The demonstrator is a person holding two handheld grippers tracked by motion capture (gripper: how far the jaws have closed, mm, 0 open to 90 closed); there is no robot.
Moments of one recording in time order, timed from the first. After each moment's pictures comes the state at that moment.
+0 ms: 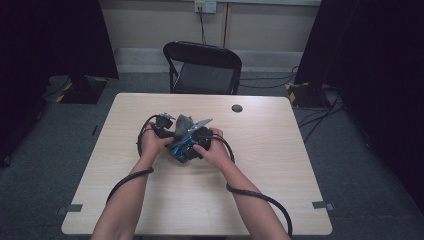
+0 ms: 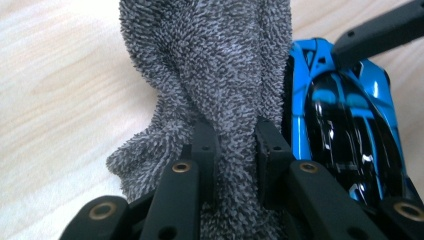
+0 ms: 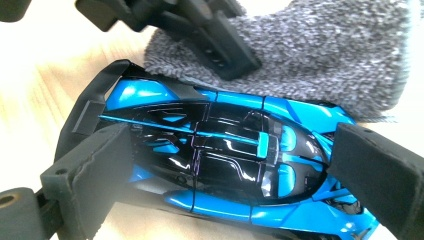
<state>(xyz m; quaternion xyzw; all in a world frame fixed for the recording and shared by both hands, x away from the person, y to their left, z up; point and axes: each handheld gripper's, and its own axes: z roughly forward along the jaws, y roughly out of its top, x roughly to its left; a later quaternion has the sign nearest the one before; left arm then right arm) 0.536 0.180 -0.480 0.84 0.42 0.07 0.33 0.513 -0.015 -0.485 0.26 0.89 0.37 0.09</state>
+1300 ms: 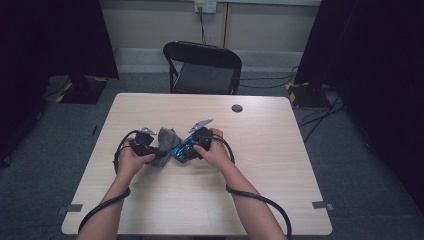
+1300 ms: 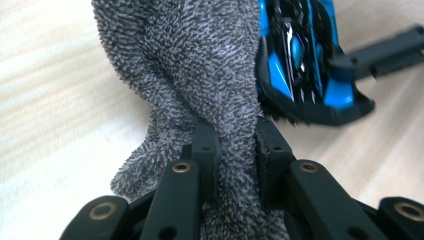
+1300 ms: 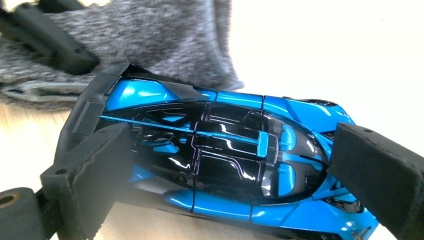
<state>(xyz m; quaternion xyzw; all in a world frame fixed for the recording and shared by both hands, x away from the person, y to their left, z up) 0.464 0.231 -0.475 0.84 0.42 0.05 0.34 0.511 -0.016 -0.486 0.26 0.89 0.37 0.09</state>
